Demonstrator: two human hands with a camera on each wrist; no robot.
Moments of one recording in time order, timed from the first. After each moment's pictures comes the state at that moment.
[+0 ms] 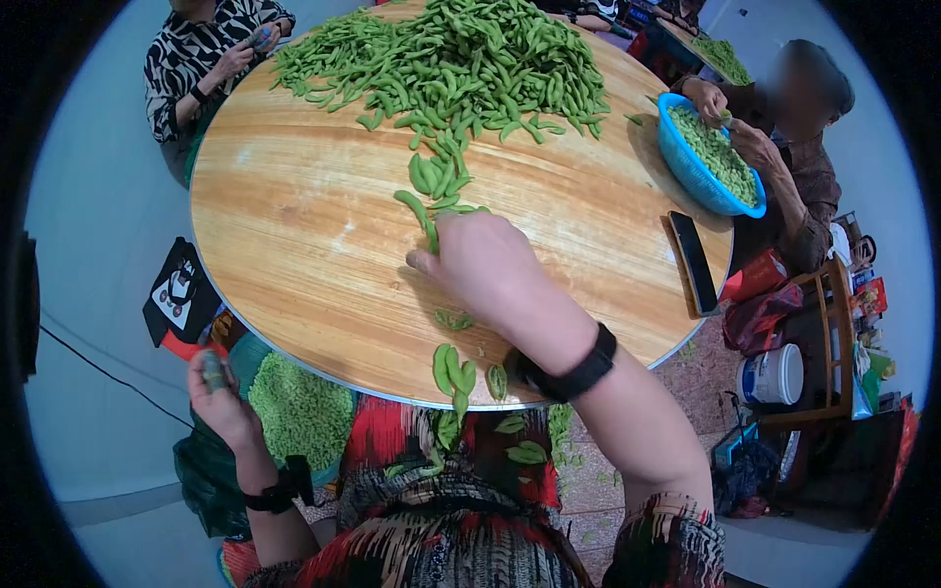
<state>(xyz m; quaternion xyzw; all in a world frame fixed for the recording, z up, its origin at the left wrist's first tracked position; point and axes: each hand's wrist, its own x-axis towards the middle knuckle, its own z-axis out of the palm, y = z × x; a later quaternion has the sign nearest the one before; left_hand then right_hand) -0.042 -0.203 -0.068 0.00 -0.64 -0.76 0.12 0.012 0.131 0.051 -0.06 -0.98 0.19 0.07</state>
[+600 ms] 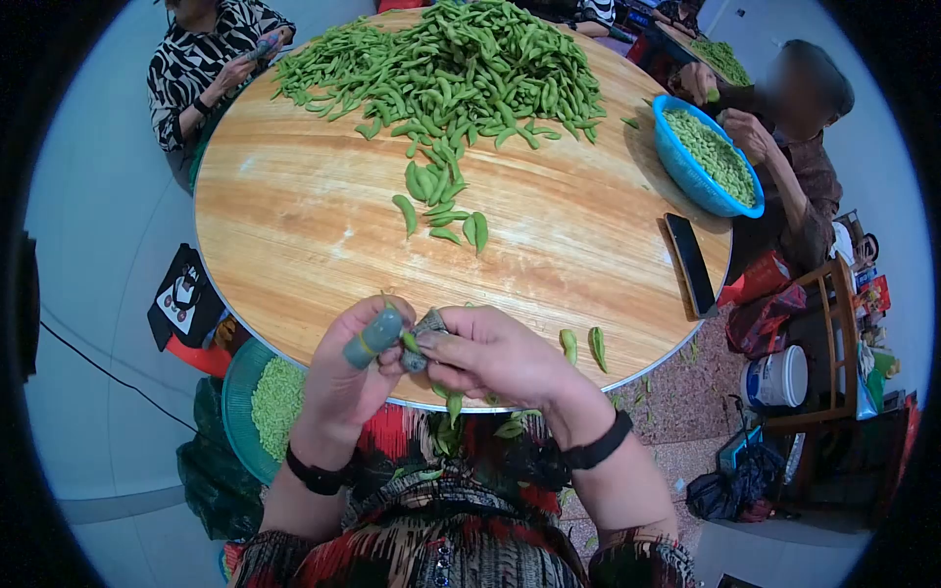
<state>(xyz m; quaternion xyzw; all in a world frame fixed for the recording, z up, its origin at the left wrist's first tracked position) 0.002 -0.036 0.016 -0.12 -0.32 -0.84 -0.44 0.084 0.124 0.050 -0.10 -0.48 0.84 -0.23</state>
